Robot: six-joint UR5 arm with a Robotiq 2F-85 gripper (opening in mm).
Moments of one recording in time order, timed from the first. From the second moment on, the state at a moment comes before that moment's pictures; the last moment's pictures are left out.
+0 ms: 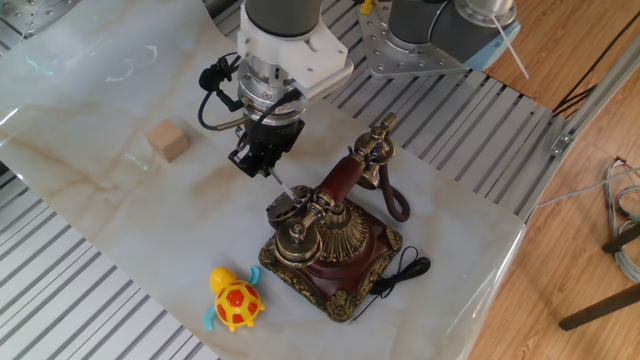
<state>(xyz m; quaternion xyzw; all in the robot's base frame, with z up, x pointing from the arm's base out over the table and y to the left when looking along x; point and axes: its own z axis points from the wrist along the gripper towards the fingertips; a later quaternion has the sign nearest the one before) 0.521 0.033 0.110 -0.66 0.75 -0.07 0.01</state>
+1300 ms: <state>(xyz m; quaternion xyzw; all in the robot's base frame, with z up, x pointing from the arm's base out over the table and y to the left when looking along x) 0.530 0.031 0.108 -0.66 0.75 -0.08 0.02</state>
